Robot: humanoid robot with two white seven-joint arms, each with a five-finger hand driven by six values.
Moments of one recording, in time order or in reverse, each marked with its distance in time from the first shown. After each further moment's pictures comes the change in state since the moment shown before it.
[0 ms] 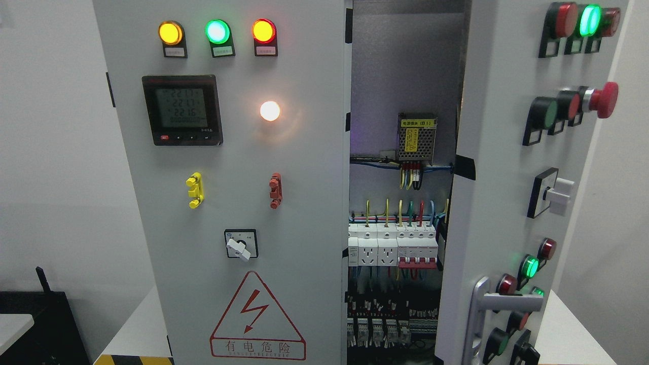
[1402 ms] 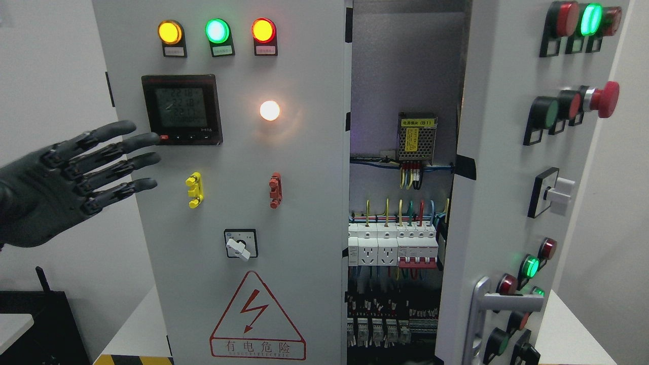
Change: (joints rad) left arm -2.237 -0.035 -1.977 0.131 0.093 0.006 0.011; right arm 0.000 0.000 0.000 0.000 0.000 0.000 -0.001
